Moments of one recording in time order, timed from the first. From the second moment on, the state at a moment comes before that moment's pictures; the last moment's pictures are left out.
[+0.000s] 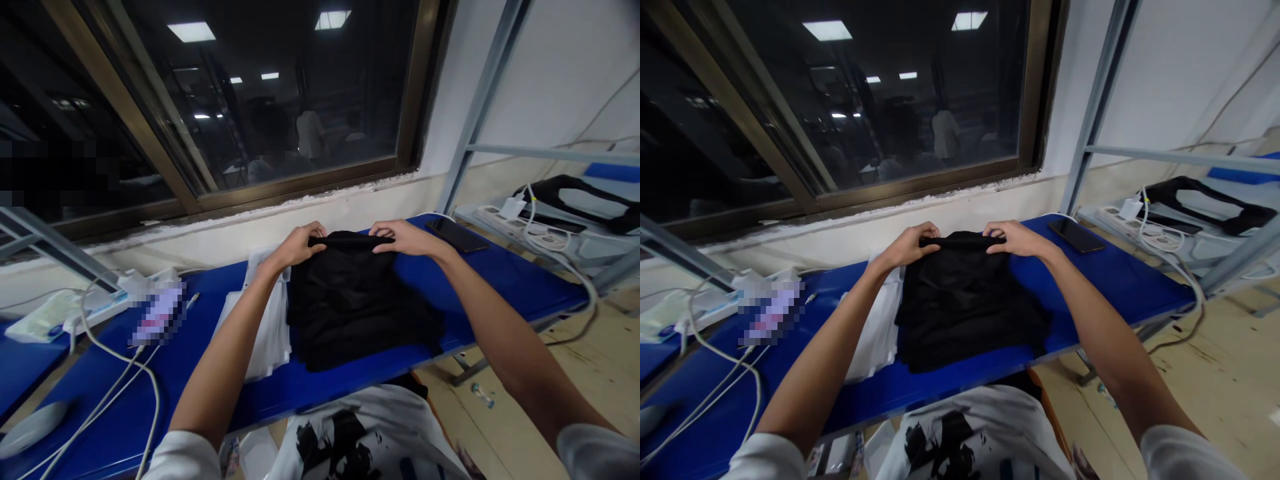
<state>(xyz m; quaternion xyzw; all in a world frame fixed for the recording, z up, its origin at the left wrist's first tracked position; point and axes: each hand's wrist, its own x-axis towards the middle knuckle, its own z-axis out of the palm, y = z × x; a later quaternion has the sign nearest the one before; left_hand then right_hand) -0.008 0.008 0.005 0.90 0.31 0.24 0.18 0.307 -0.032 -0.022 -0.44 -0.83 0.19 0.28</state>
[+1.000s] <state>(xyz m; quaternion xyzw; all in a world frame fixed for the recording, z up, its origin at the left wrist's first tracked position) -0.067 -0.082 -0.012 0.87 0.36 0.21 0.27 0.307 -0.084 -0.042 -0.39 -0.76 0.30 0.42</state>
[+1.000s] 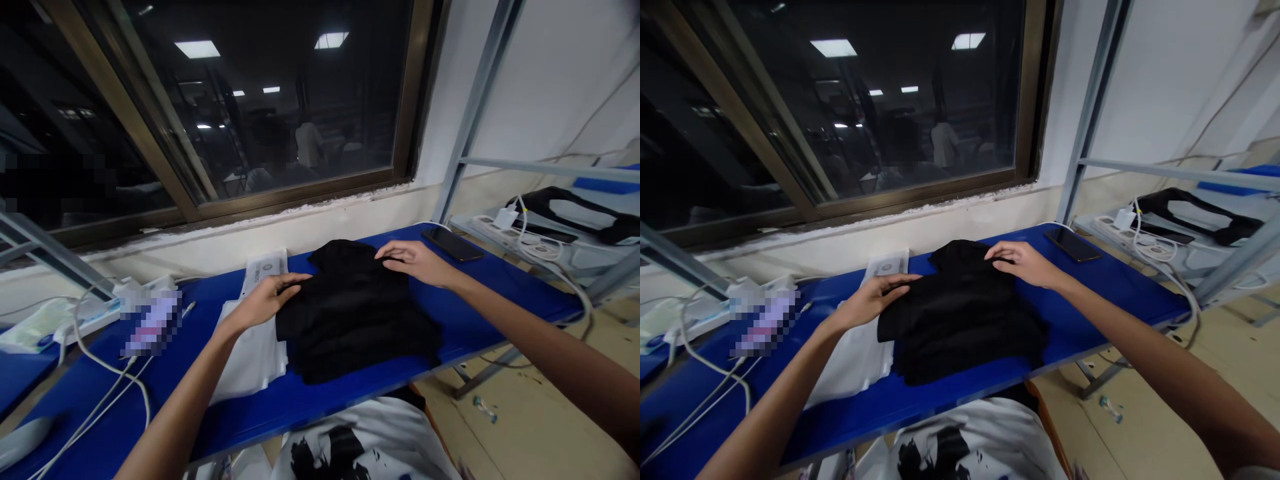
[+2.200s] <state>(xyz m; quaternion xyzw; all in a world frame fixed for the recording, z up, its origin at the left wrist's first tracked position) -0.016 -0.142 -0.078 0.93 0.29 0.21 0.01 0.132 -0.011 -0.030 -0.20 -0.96 0.16 0.15</state>
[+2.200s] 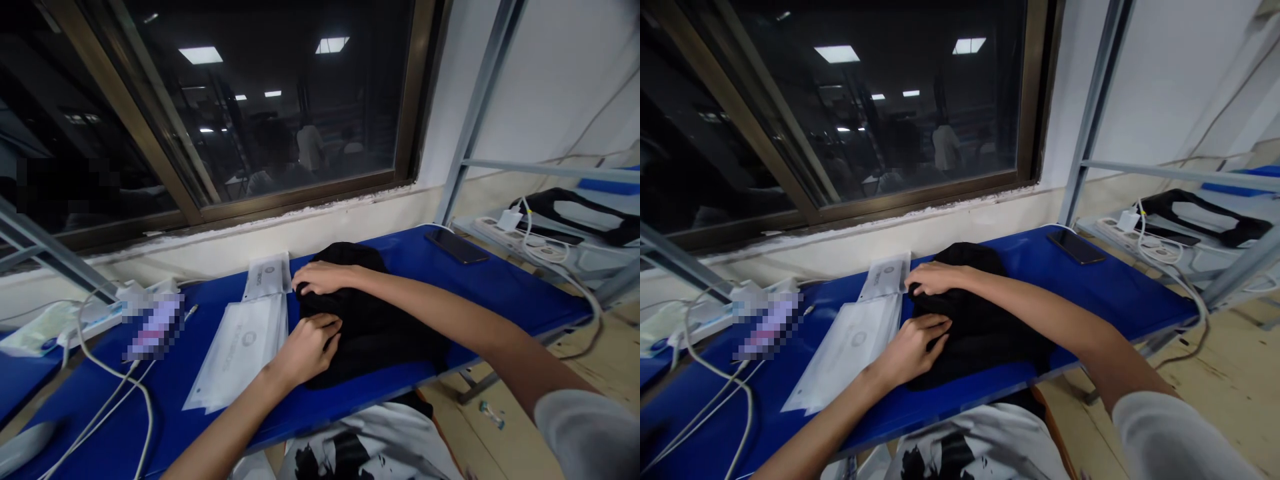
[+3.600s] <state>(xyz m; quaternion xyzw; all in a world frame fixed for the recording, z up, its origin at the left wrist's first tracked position) -0.043 -0.094 -0.034 0.83 0.27 0.37 0.30 0.233 -0.076 -0.025 -0.28 -0.75 0.47 0.36</state>
